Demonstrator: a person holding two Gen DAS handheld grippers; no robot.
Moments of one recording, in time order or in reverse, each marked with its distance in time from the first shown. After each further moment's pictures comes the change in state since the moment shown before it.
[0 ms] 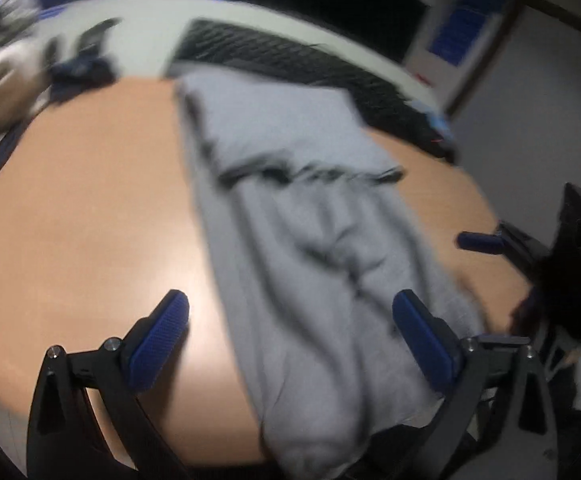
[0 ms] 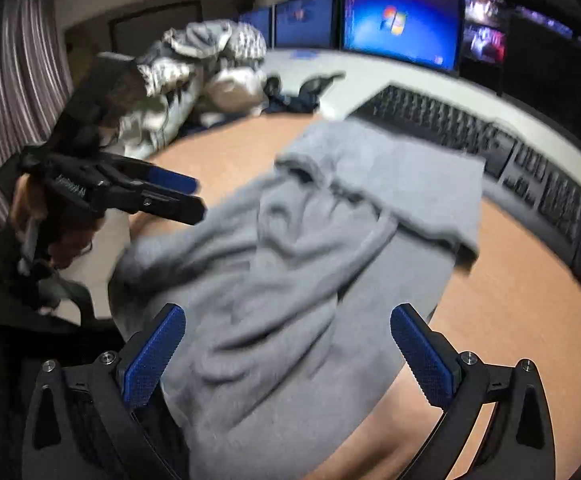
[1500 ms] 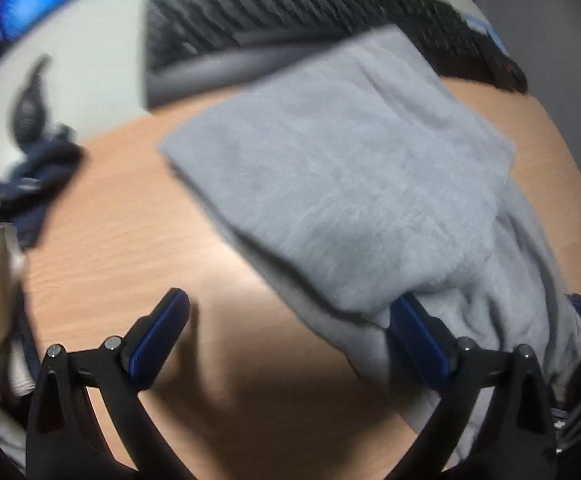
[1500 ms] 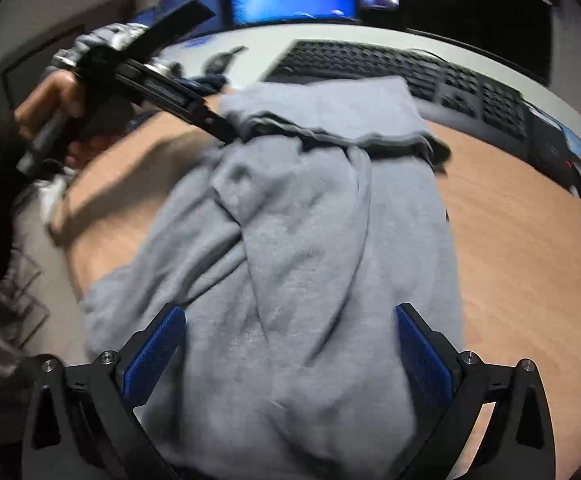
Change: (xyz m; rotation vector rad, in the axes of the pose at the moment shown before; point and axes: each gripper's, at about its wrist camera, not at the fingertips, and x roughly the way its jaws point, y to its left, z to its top) left arm 0.069 0.042 0.146 0.303 0.291 0.141; right arm -0.005 0.018 -0.007 0.301 -0.009 -0.217
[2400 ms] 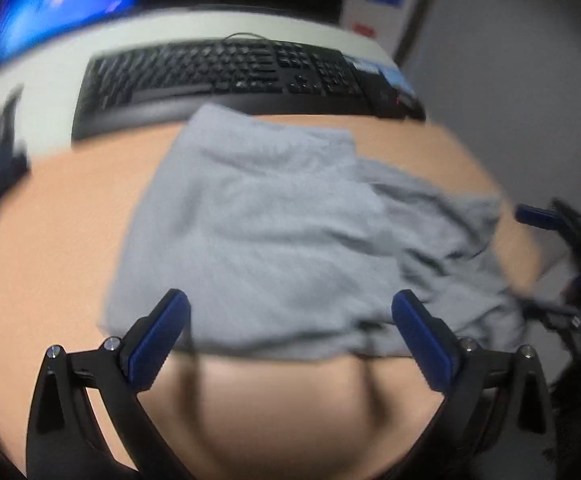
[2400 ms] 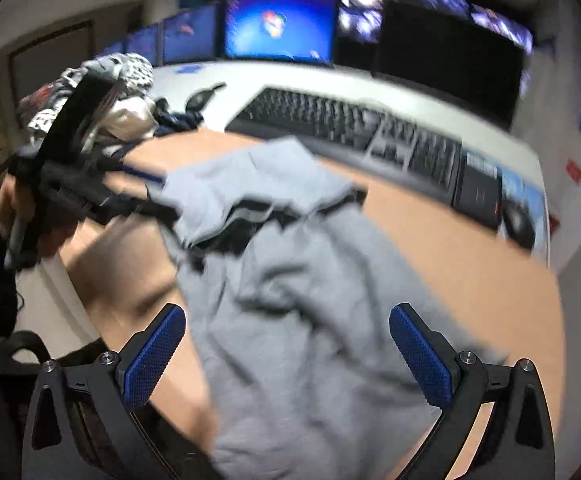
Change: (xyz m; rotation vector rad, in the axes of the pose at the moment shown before) left arm -0.035 -0.085 -0.071 -0.085 -0.239 -0.256; right arm -0.075 -0.053 0.009 -0.113 -0.091 -0.137
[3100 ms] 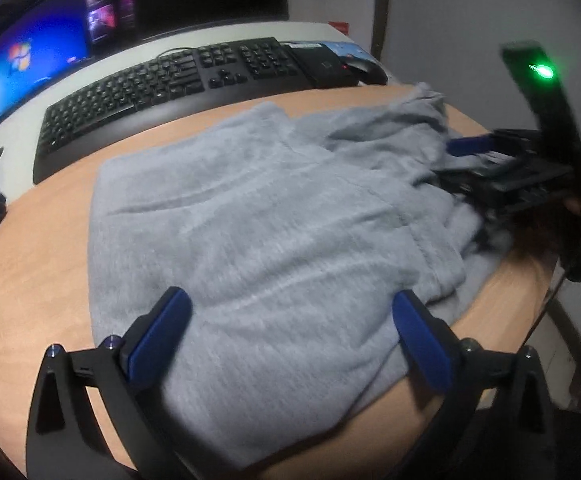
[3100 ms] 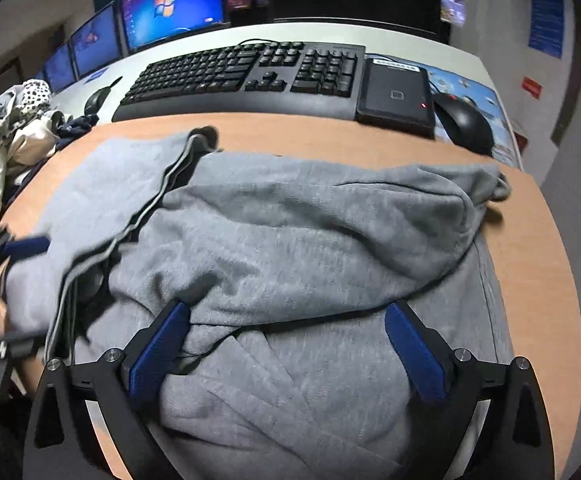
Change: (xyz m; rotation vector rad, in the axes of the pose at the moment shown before) left arm 0.051 -0.088 -0.026 0.317 -0.024 0.121; right arm 0.070 -0.091 -0.059 0.299 0.130 -0.094
